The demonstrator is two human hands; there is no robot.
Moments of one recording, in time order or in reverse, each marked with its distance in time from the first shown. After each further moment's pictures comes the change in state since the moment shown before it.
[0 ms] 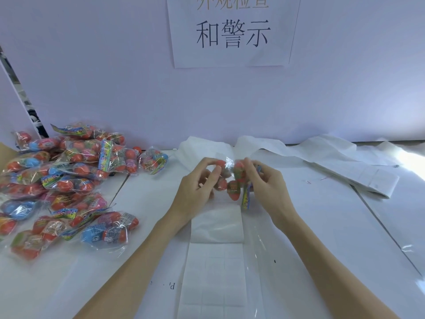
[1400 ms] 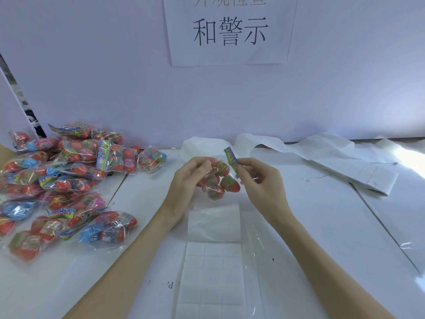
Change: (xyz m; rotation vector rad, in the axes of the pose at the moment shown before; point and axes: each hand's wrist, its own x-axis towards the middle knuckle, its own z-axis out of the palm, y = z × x) left_hand 0.004 0.000 -0.011 -0.273 0.020 -0.112; right_hand -0.002 0.002 0.005 -0.110 0.069 -0.150
